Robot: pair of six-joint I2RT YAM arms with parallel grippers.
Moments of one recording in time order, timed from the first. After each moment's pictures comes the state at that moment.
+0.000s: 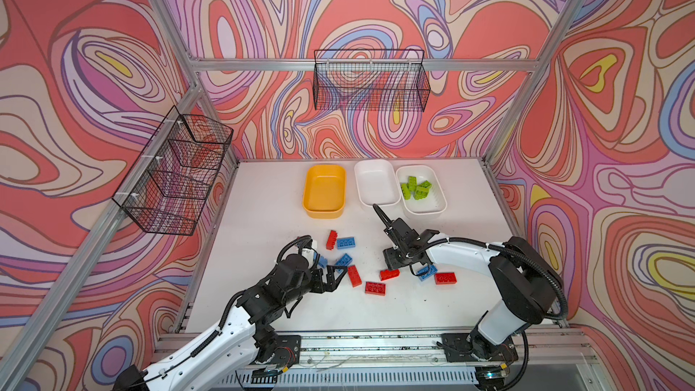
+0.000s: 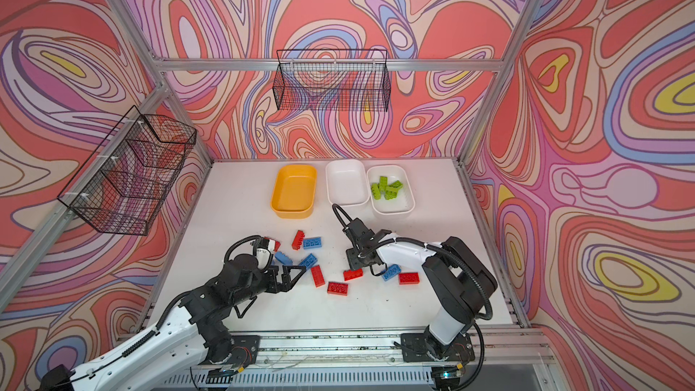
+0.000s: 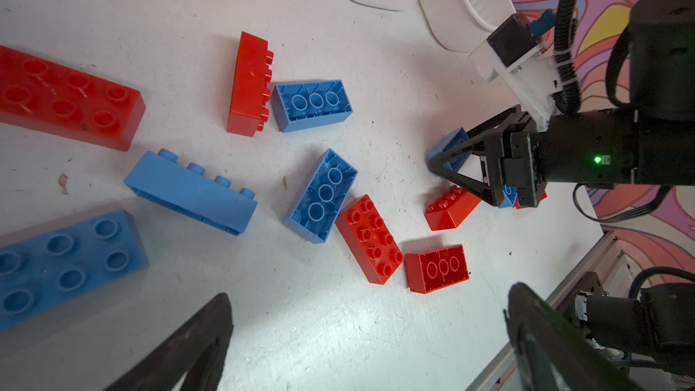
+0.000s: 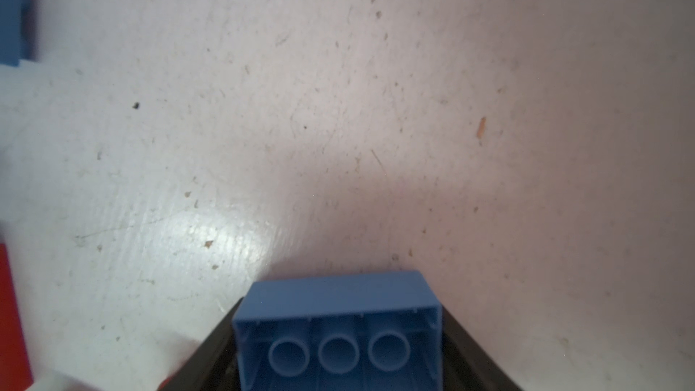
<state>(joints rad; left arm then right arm) -0.71 0.68 0.35 -0.30 0.02 -0.68 0.70 1.65 0.89 -0.46 0.09 0.37</state>
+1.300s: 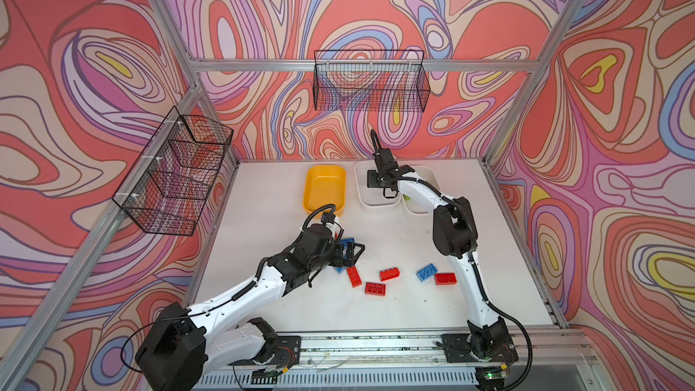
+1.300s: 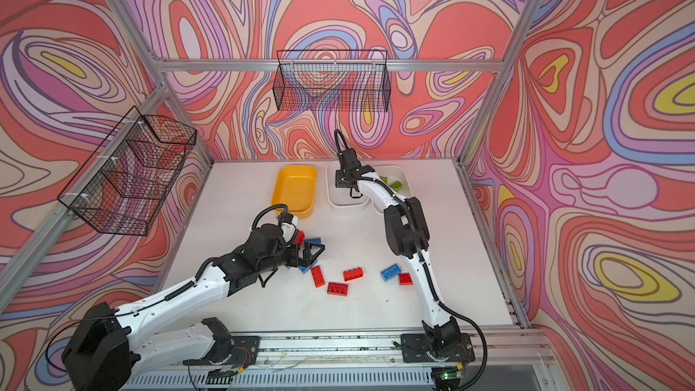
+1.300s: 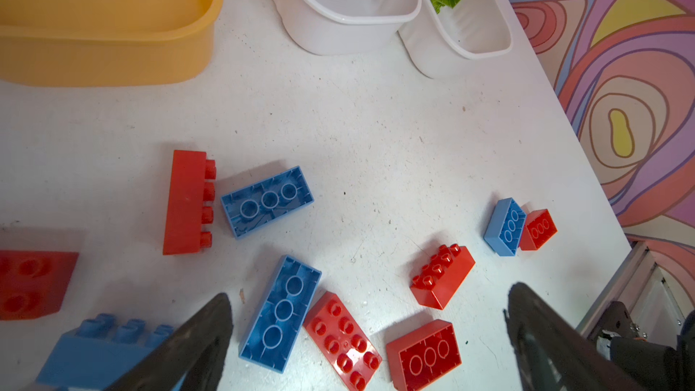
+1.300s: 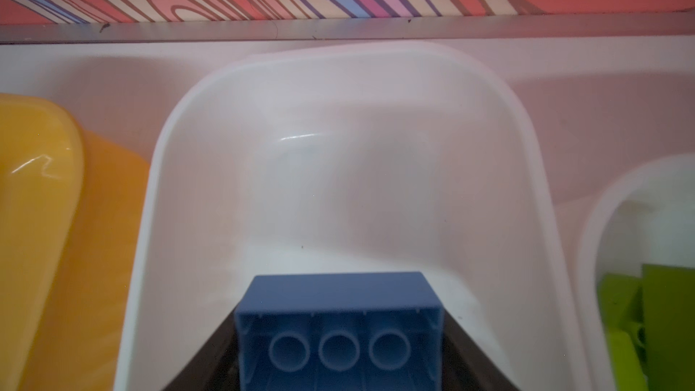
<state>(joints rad) -0.69 1.13 0.64 -0.16 0.04 -0.56 0.43 2.48 2.19 -0.55 0.13 0.34</state>
